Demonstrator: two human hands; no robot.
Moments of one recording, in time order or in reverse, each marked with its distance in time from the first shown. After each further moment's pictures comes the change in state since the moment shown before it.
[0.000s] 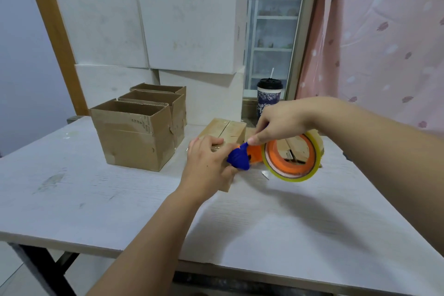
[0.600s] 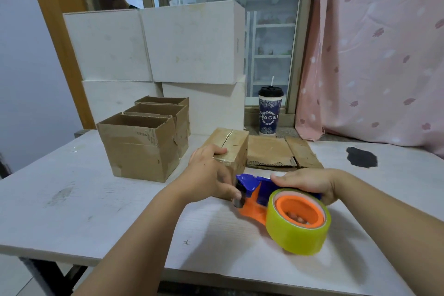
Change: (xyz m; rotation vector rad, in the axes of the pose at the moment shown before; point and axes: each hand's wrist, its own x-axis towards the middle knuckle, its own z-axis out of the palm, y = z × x) left_hand 0.012 -0.013 -0.035 -0.208 -0.533 -0.068; right_hand -0.008 0.054 0.121 1.280 -0.449 0.069
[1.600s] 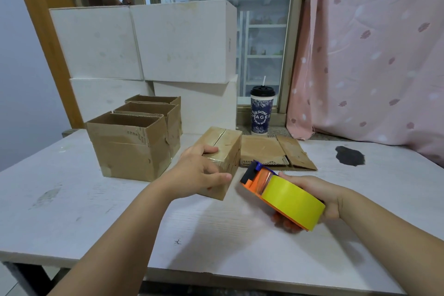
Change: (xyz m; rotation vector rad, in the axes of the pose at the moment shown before) left_hand 0.001 -0.005 -0.006 -0.105 -0.016 -0.067; right_hand -0.006 0.039 0.001 0.424 0.200 0.033
